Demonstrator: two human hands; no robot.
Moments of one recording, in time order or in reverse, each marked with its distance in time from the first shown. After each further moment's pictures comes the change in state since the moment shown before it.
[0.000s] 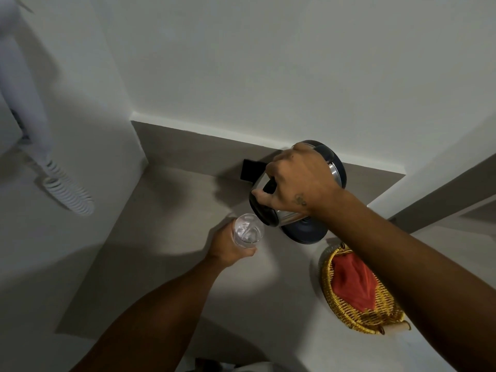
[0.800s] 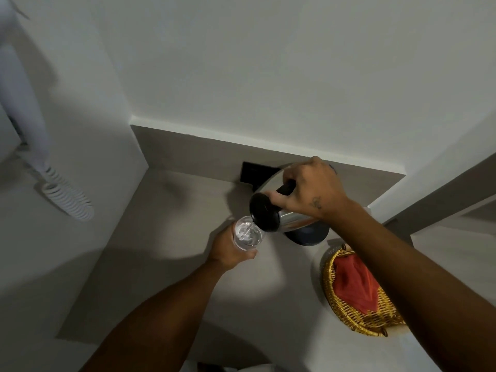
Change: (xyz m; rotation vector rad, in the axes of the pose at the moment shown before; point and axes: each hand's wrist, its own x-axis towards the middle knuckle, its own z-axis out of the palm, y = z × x) left_hand -0.004 0.003 -0.002 -0.047 0.002 0.027; right_hand -0.025 0.022 0.035 0.317 0.061 0.228
